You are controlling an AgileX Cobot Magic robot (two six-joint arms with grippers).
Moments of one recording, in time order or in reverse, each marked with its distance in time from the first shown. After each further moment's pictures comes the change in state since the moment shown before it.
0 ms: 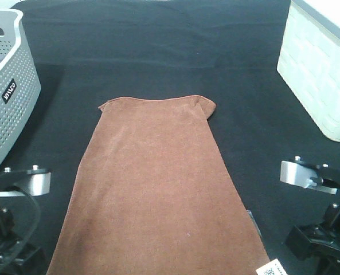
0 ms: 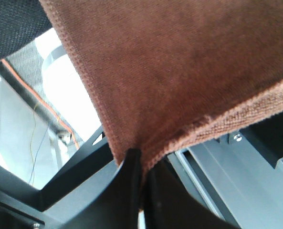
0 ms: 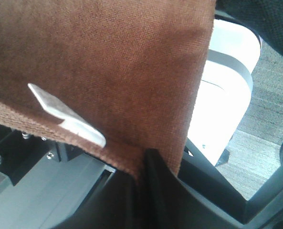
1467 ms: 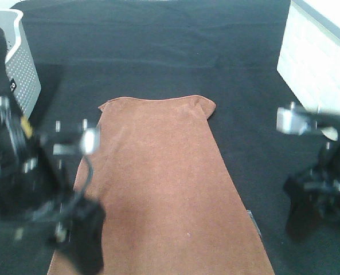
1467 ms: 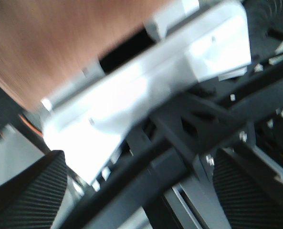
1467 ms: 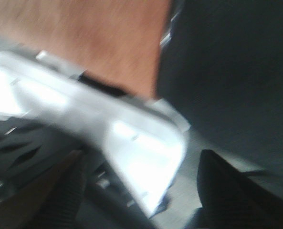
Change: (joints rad) left arm -0.096 0.067 -0.219 0.015 -0.064 -0.003; right arm -0.008 0.022 -0.205 -0.213 -0.046 0.007
